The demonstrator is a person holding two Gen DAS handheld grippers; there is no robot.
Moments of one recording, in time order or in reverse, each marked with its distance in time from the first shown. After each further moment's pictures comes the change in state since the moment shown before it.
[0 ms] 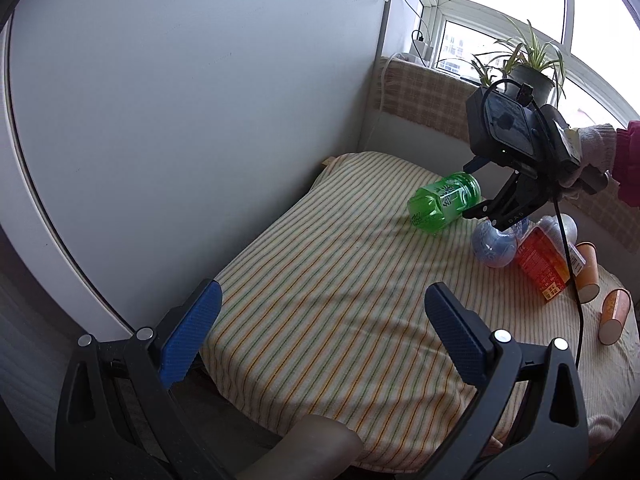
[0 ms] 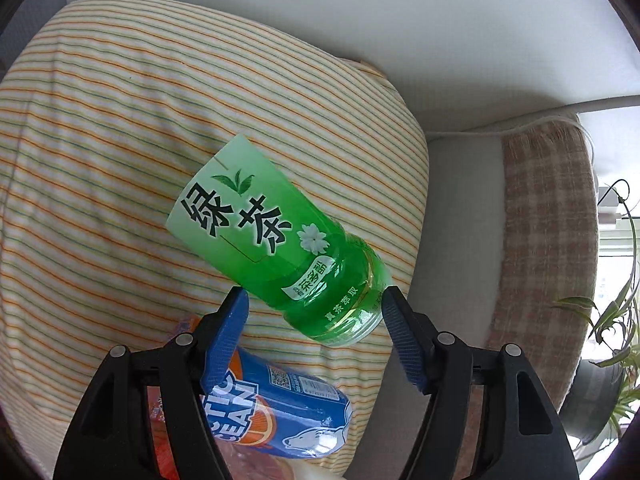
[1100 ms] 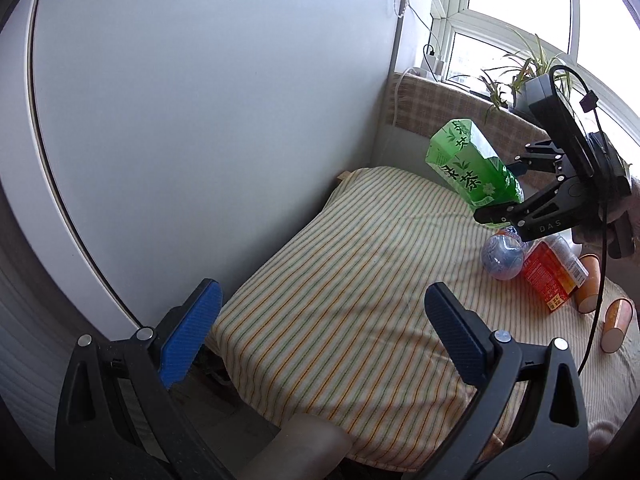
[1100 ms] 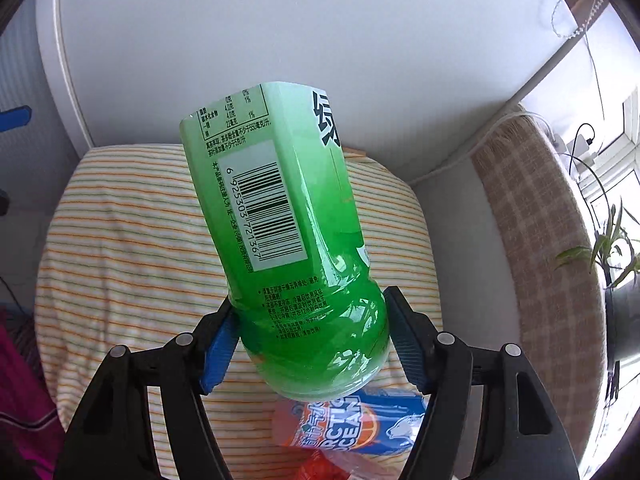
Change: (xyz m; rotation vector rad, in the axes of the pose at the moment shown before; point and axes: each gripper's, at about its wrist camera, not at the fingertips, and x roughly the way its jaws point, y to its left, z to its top) left arm -0.016 0.004 0.005 -0.008 -0.044 0.025; right arm -0.087 0.015 -0.010 0.394 -0.290 0.089
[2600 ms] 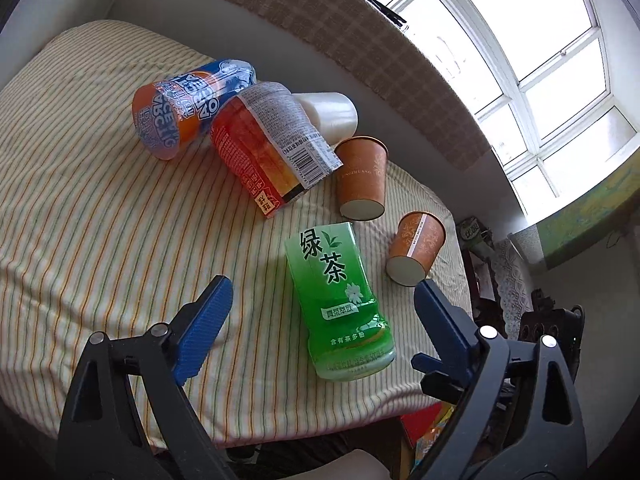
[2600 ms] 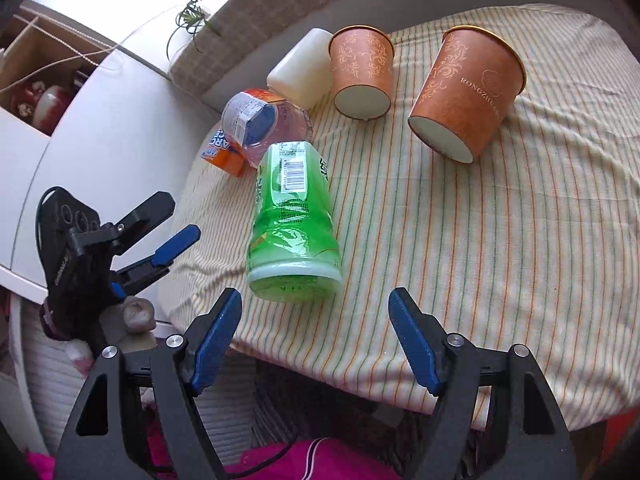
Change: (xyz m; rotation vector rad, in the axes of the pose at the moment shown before) left arm 0.052 -0.223 -0.027 0.011 0.573 -0.758; right arm -0.136 0.079 -0.347 1.502 -0.171 0.182
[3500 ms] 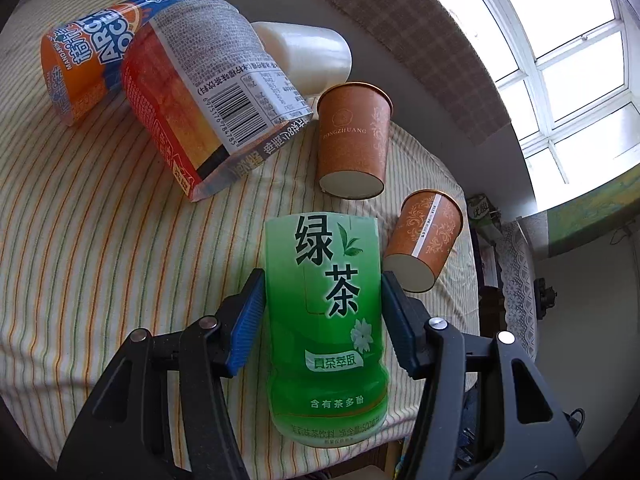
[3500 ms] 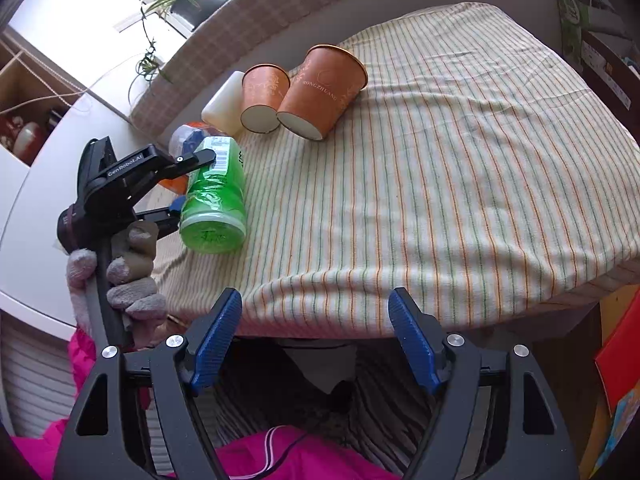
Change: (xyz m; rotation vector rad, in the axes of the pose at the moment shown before) left arm 0.075 -0.026 0.009 0.006 0.116 0.032; right arm -0.067 -0.064 -0.075 0.114 -0.154 -0.138
